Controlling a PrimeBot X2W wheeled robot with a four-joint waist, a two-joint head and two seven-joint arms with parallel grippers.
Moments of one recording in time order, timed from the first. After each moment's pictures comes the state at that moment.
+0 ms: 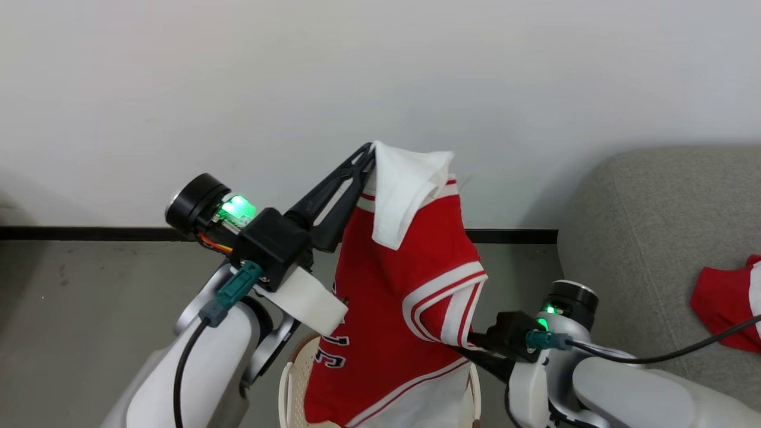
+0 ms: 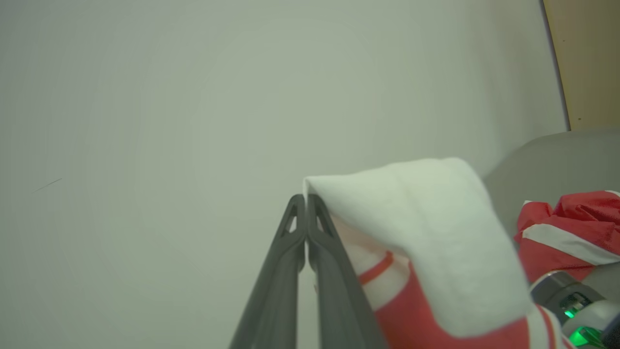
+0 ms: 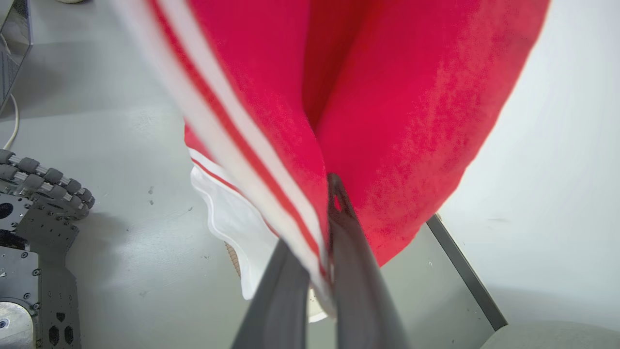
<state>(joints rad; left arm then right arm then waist) -0.52 0.14 -0.51 -0.11 -0.21 -0.04 -0.05 -0.67 -0.38 1.28 0.34 0.44 0.12 -0.21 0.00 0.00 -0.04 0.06</state>
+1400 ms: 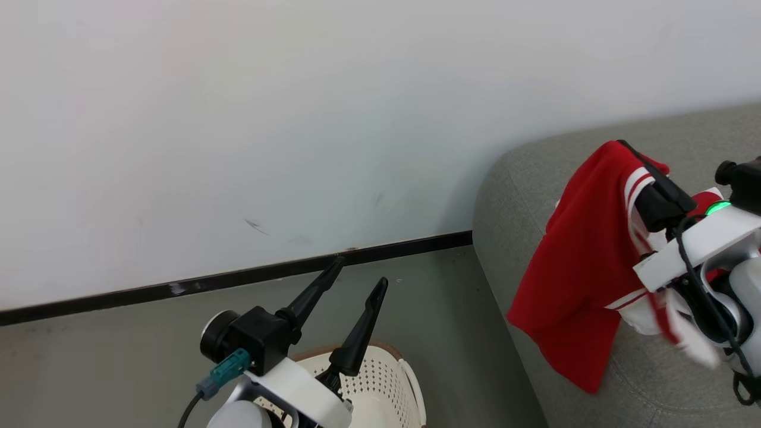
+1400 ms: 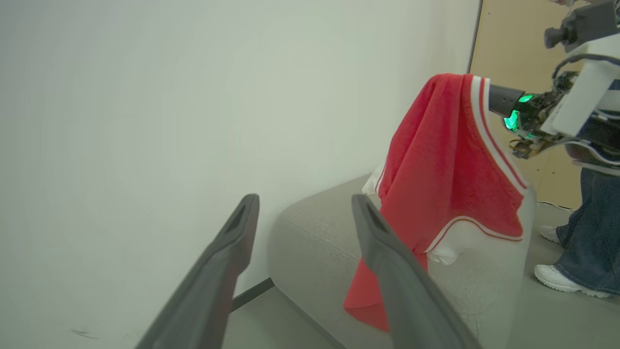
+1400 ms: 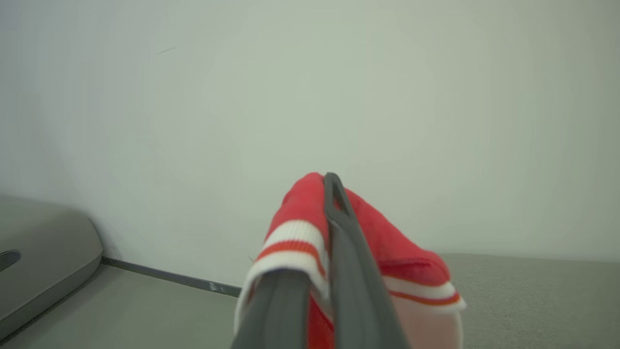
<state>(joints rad) -0.23 0.09 -0.50 0.04 -0.44 -0.07 -0.16 -0.51 -0.48 0.48 0.23 0.69 0.12 -0.25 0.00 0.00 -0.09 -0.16</state>
